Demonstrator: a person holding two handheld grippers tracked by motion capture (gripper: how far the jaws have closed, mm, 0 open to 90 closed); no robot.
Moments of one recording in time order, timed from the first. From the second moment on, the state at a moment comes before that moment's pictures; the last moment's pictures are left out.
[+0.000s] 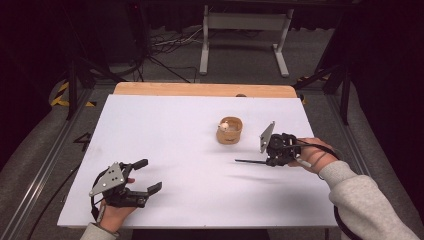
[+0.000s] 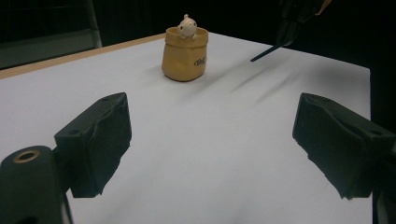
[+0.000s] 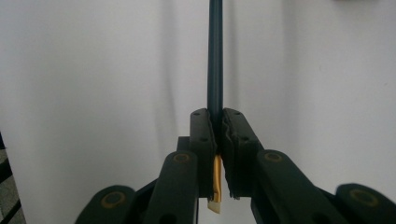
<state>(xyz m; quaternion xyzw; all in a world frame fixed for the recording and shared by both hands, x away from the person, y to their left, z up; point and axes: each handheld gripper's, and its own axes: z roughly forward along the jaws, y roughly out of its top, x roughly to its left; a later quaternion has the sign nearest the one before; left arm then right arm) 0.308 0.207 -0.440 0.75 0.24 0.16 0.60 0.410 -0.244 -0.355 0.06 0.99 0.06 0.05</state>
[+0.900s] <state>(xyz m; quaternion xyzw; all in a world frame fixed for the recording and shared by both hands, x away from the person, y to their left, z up) 0.315 0.179 -0.432 0.75 0.20 0.15 0.61 0.383 -0.147 -0.324 -0.07 0.99 0.04 0.08</state>
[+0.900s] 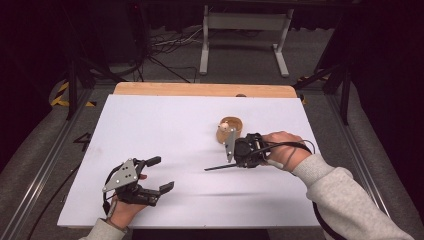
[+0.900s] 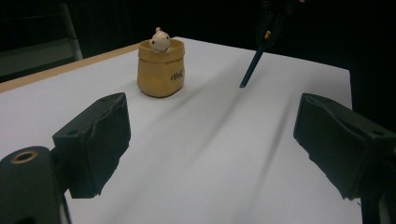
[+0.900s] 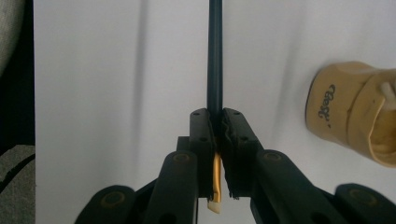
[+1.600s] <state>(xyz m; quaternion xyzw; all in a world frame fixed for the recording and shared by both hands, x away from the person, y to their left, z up) 0.318 0.157 -0.427 0.77 0.18 0.12 0.60 0.379 -0.106 -0.330 -0.12 0.99 0.02 0.08</state>
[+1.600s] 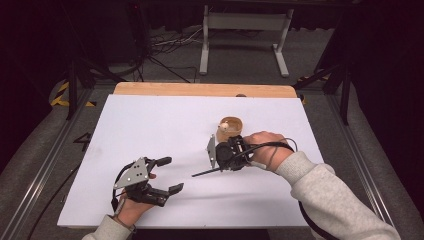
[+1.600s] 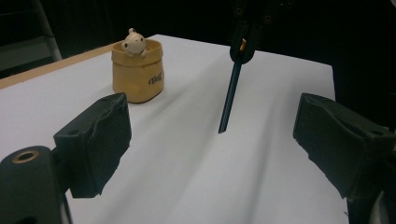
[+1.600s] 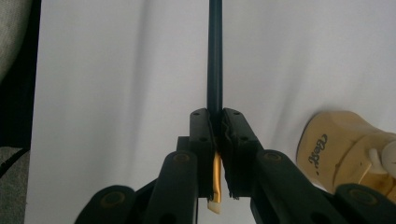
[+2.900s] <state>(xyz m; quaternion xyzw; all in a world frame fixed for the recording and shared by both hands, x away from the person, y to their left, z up) 0.324 0.130 -0.431 0.80 0.17 0.10 0.56 0.374 -0.069 -0.333 -0.14 0.99 0.03 0.07</state>
